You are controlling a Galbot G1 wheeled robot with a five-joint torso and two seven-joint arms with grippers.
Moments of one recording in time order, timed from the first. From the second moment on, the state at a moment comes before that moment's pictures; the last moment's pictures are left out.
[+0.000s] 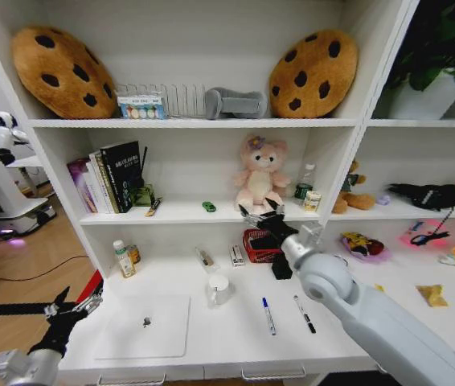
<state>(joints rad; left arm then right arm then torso) 1.94 -1.05 -0.94 -2.18 -0.79 -0.12 -0.11 -0.99 0.71 0.25 2.29 0.81 -0.24 0.40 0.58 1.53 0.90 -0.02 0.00</state>
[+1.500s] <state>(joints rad) 1.94 -1.05 -0.94 -2.18 -0.79 -0.12 -0.11 -1.45 0.92 0.32 2.25 1.05 -0.74 0.73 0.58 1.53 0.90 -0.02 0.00</state>
